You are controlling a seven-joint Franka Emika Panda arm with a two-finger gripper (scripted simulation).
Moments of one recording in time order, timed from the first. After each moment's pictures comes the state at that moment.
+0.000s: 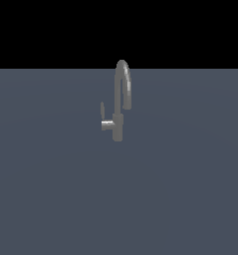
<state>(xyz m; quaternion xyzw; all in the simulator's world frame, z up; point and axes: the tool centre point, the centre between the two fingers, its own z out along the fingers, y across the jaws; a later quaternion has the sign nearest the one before) -0.236 0.053 0.588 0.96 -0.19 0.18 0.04</state>
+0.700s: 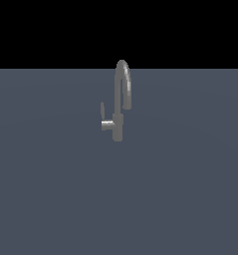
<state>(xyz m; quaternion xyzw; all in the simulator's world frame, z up) -0.191 0.147 0.604 0.89 -0.32 0.31 0.09</state>
